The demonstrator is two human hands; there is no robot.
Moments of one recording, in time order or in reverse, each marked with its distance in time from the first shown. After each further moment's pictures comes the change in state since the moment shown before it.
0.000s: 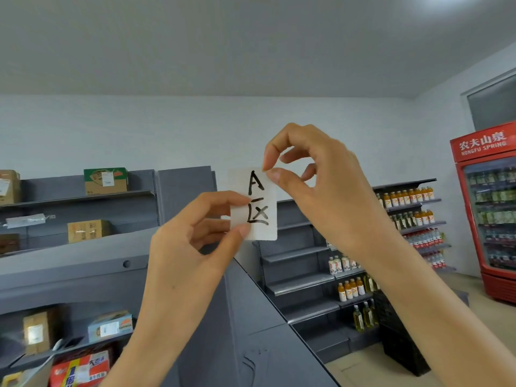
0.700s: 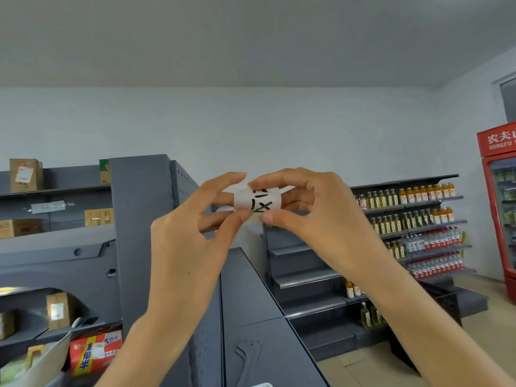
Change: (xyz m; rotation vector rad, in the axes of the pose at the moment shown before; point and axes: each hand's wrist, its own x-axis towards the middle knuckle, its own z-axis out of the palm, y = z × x) left_hand -0.002 0.011 0.066 0.152 0.149 0.006; right_hand -0.028 0.068 -0.022 0.294 -0.173 0.173
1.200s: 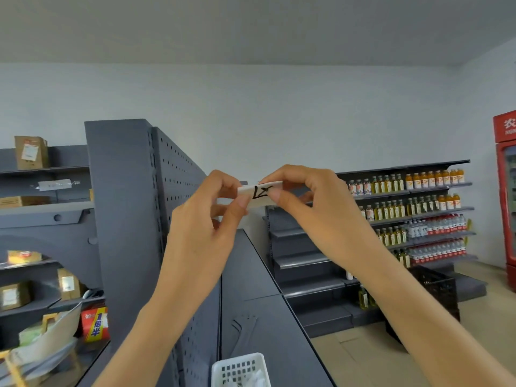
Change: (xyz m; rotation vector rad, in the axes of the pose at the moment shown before) left_hand -0.016 -0.017 0.027 0.171 -0.124 -0.058; right_hand -0.013 0.039 -0.004 -0.099 -0.027 0.000
